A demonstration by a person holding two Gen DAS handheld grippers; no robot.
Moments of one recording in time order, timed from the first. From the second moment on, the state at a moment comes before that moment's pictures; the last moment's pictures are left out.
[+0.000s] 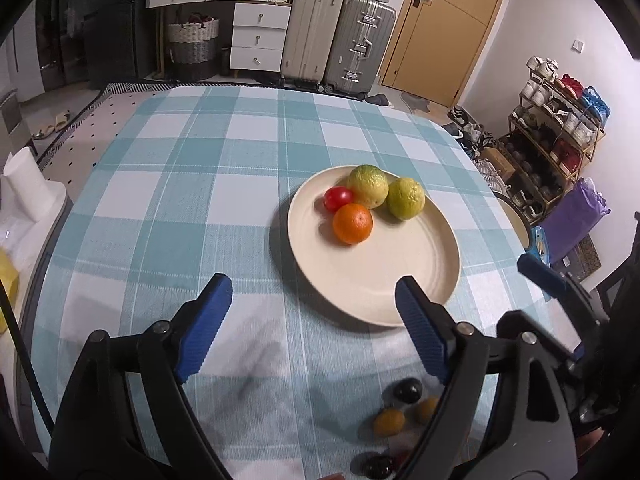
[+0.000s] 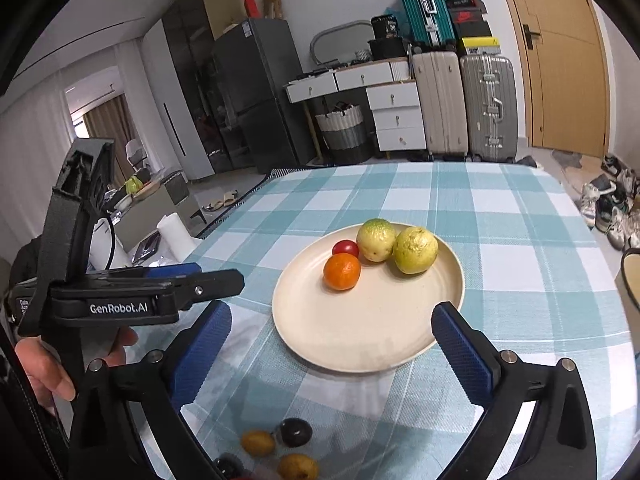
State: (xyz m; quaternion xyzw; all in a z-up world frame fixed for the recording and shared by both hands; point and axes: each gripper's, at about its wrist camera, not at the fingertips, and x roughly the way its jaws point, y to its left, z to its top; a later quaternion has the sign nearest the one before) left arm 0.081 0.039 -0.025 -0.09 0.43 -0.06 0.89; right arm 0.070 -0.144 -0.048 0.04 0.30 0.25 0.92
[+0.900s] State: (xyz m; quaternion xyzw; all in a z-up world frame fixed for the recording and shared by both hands) left arm -0.003 0.030 -0.044 -0.09 0.44 -0.10 0.89; right arm -0.006 -0.157 -0.048 0.02 0.27 0.24 0.93
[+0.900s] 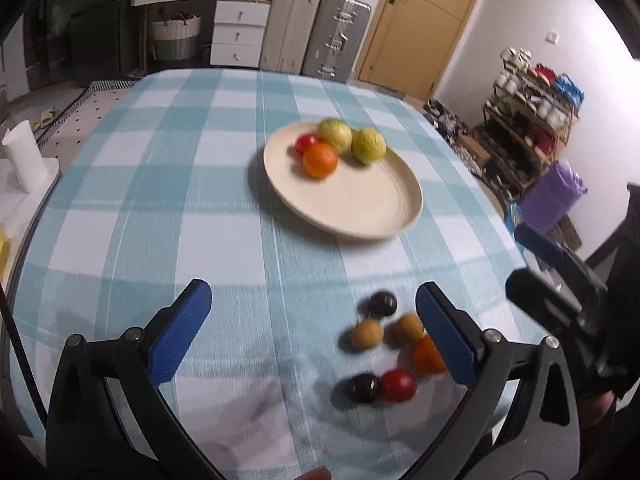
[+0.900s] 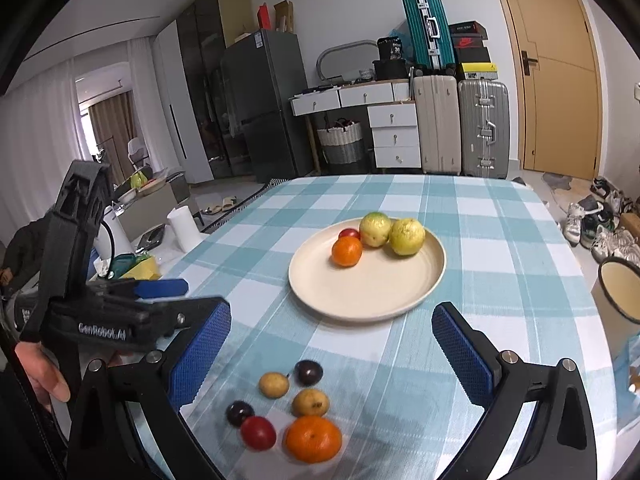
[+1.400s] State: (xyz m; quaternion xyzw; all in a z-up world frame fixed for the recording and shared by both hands) left arm -0.022 0.041 -0.101 -0.14 0.49 -0.15 0.85; right arm -0.024 -0.170 -0.080 0.05 0.32 0.25 0.91
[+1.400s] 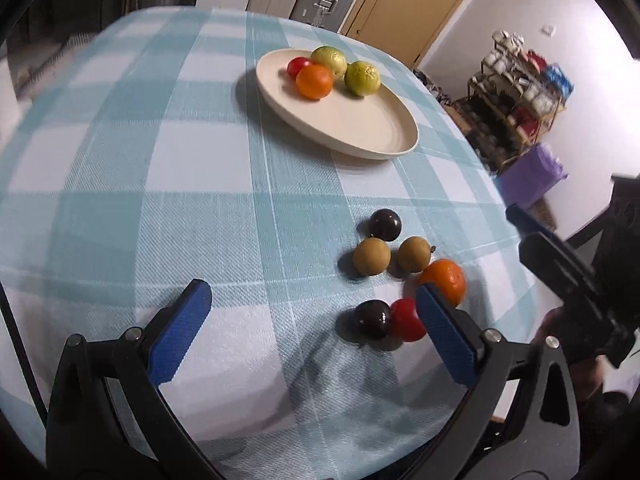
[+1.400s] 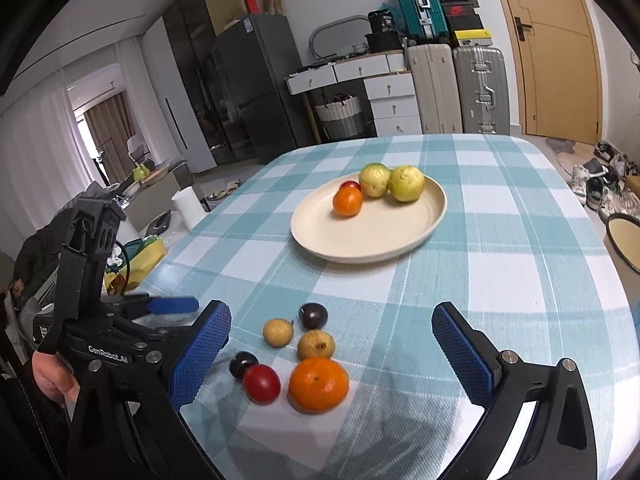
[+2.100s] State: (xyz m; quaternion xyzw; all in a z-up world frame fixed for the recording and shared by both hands) left arm -0.027 0.011 -0.104 -0.10 0.50 -0.20 0.83; right arm -0.025 -0.170 -0.081 0.04 0.32 0.24 0.92
